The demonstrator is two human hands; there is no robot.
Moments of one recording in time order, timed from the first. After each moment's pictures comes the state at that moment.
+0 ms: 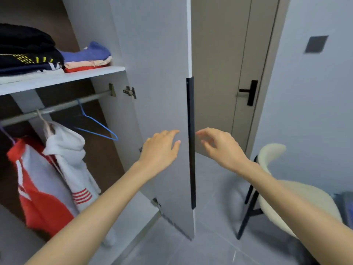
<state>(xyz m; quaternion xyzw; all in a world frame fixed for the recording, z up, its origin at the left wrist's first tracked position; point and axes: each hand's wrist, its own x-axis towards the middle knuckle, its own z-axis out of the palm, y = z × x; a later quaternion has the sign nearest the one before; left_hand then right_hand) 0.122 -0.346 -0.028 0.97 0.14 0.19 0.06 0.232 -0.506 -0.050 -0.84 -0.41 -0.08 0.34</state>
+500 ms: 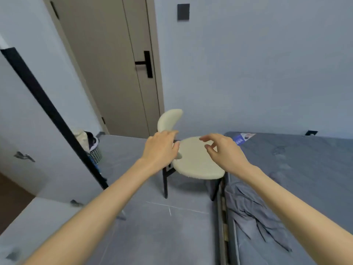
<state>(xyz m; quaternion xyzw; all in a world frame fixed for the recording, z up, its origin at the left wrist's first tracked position) 0.240 -0.678 -0.111 0.99 -0.08 0.08 0.11 0.248 -0.880 -0.135 -0.94 -0.16 -0.07 0.29</state>
